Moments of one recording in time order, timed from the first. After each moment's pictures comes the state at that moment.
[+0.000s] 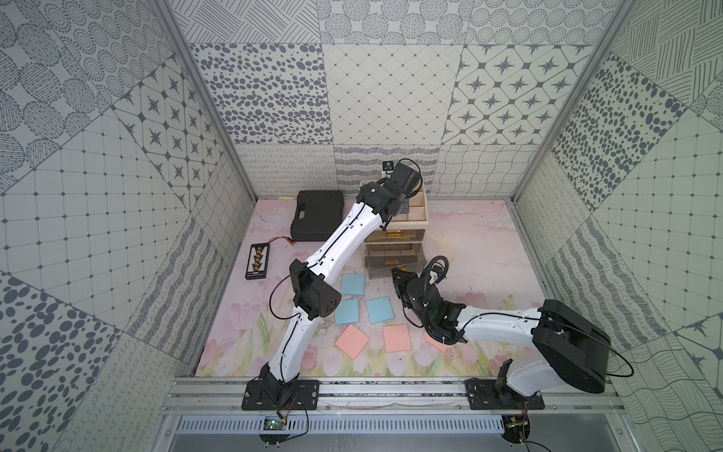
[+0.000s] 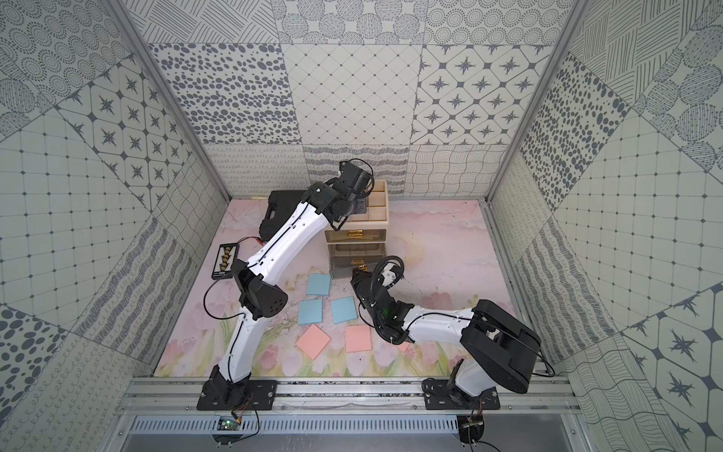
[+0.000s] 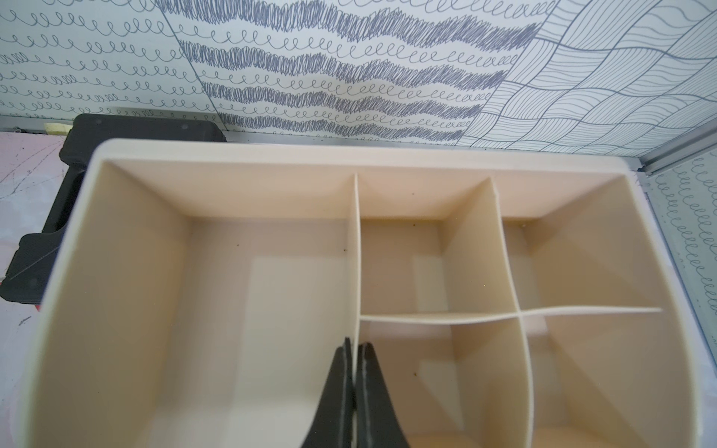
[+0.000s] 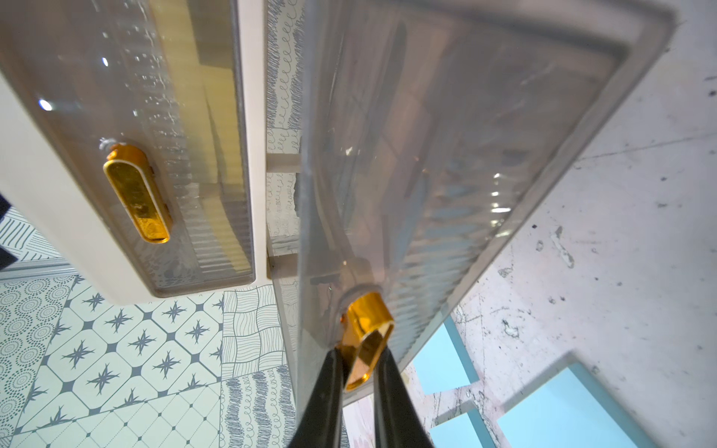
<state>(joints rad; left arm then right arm) -0.73 2.28 2.61 -1.14 -0.45 -0.57 0.97 1.49 0.62 0.50 0.52 1.64</state>
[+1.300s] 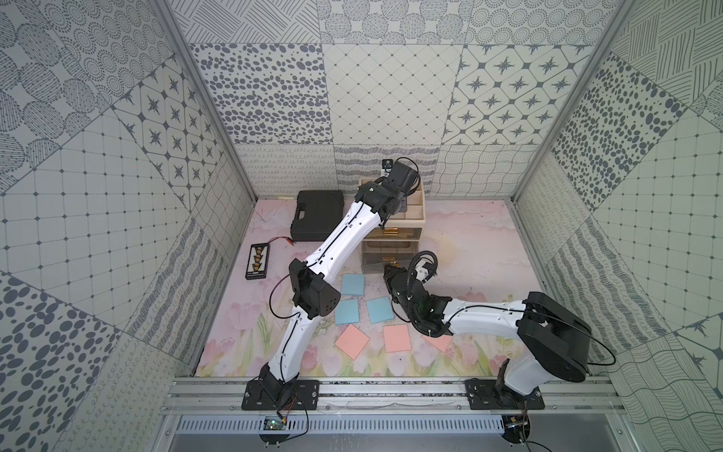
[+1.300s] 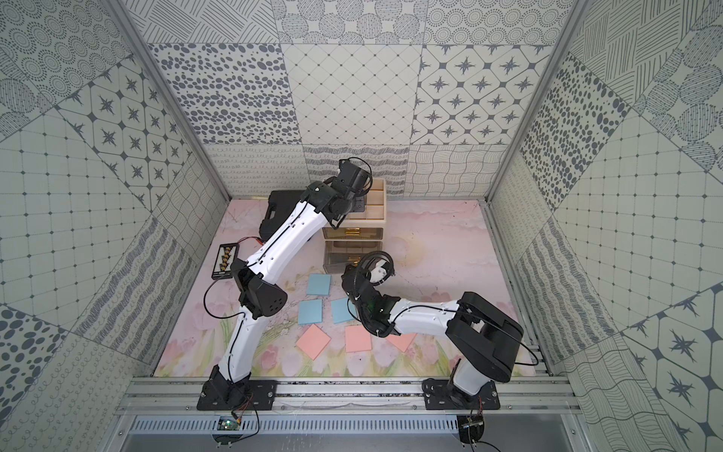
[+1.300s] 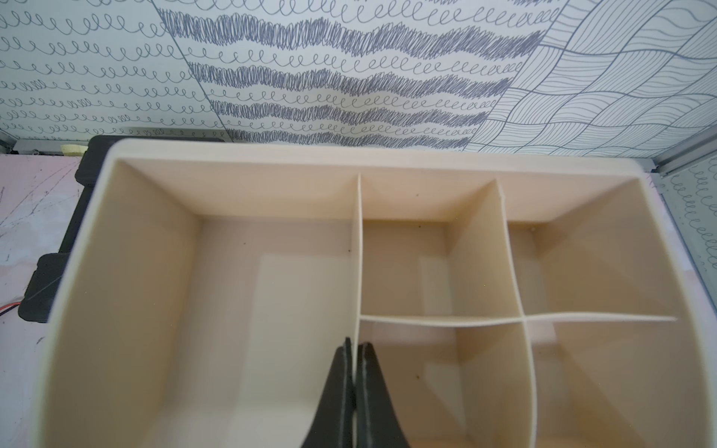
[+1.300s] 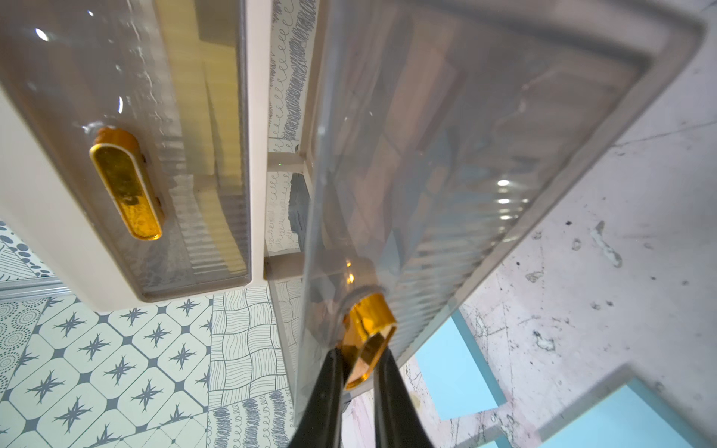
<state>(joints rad) -0.72 2.28 2.61 -1.12 -0.46 -0.51 1.00 1.61 0.78 0.41 0.61 1.67</state>
